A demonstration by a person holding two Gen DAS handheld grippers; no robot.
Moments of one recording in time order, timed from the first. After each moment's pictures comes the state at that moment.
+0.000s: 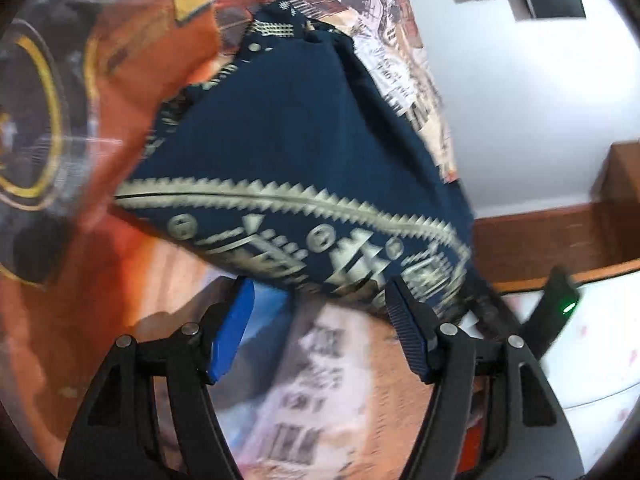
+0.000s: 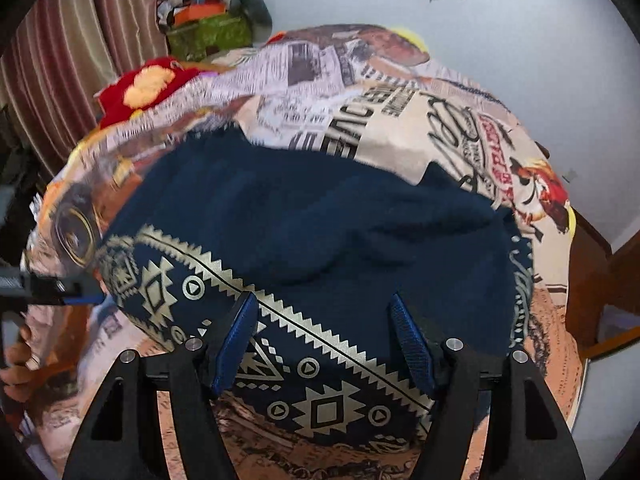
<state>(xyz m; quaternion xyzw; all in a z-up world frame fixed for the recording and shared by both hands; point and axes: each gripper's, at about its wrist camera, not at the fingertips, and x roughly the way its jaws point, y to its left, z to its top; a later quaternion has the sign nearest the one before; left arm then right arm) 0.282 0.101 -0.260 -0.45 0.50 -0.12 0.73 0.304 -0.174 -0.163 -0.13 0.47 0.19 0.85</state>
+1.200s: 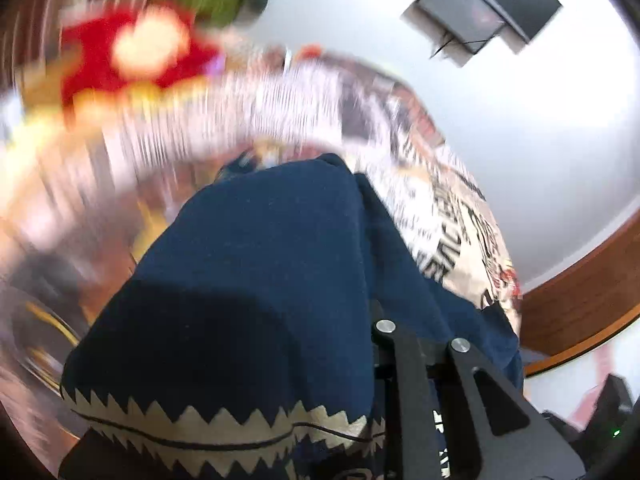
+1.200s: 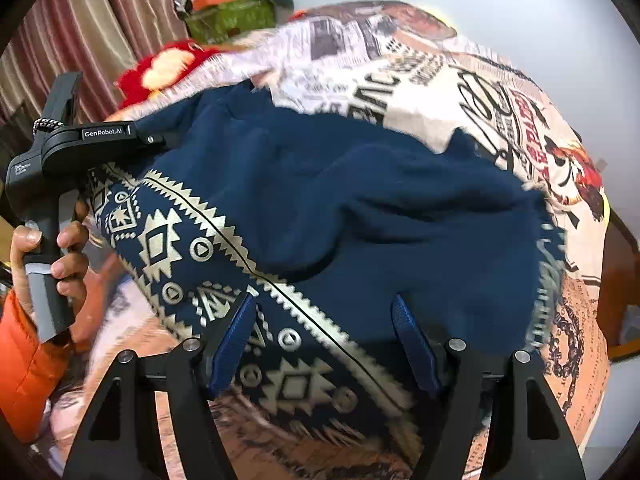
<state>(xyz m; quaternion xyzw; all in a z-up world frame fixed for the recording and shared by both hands) 0.362 0.096 -0.171 -0.27 0.36 0.06 0.89 0.307 -0.184 -0.161 -0.10 0.49 0.25 0.83</state>
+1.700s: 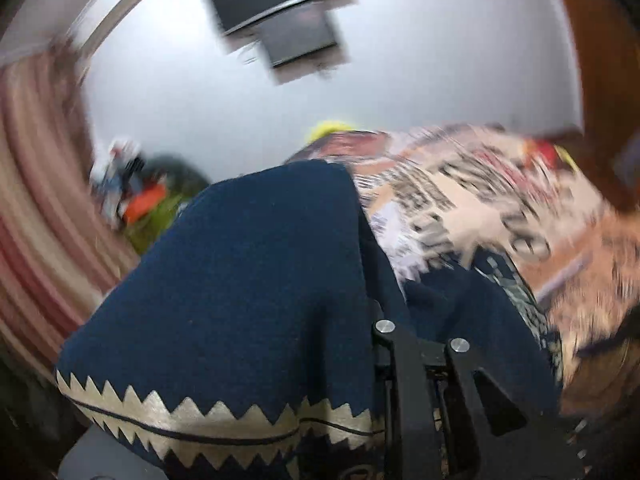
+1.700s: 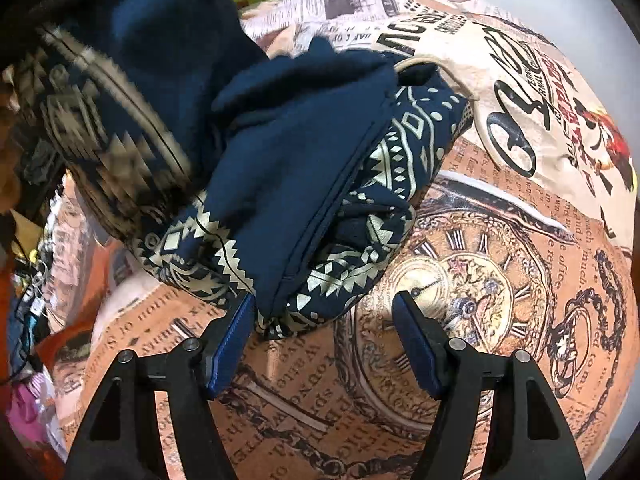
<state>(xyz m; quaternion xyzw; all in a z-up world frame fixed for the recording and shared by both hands) 0.366 -0.060 -0.115 0.20 0.27 0.05 0.94 0.303 -0.181 -0.194 -0.08 0.54 0.26 0.80</state>
